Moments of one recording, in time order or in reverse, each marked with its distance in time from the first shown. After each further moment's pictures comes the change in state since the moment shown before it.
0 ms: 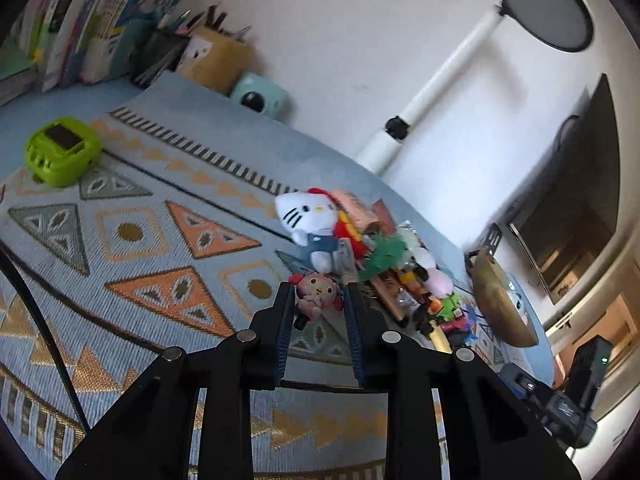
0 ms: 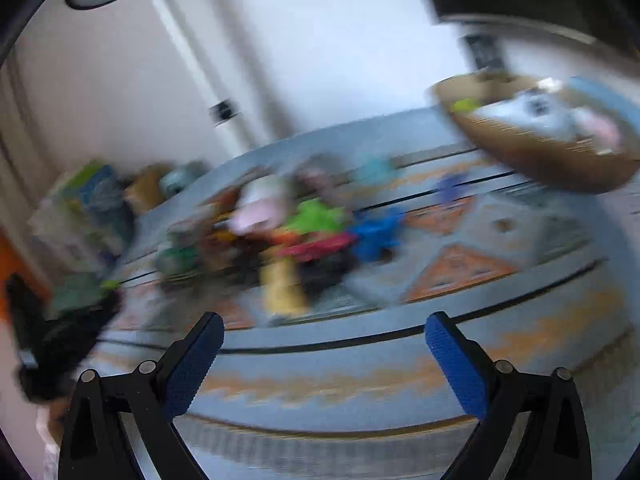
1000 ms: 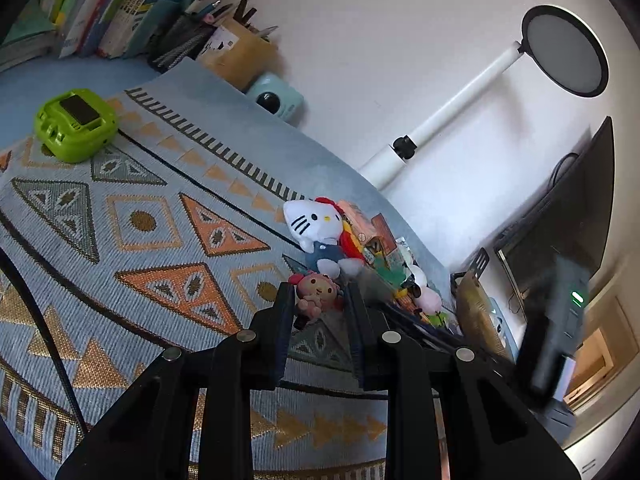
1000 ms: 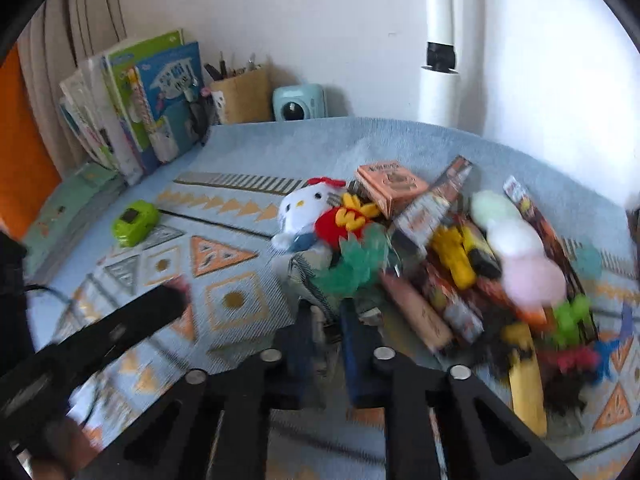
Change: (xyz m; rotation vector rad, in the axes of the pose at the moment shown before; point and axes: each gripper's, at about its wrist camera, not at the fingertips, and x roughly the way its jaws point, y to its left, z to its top) left arm -0.004 0.020 0.005 -0.113 -0.014 -0.066; right arm 0.111 0.166 0.016 -0.402 0.157 0.022
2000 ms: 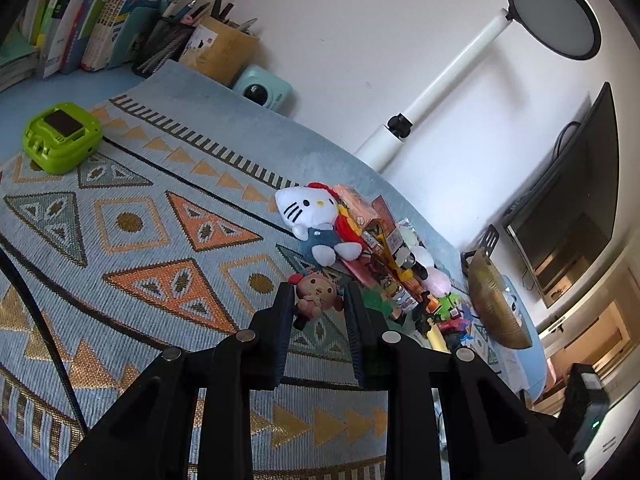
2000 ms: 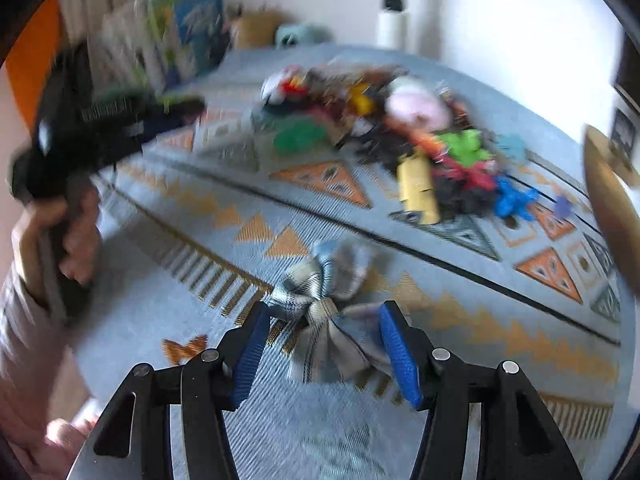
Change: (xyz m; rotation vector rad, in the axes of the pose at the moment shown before) left arm 0.009 -0.013 -0.005 0.089 0.037 0.045; right arm -0.073 -0.055 -0.110 -0.167 0.167 -0.037
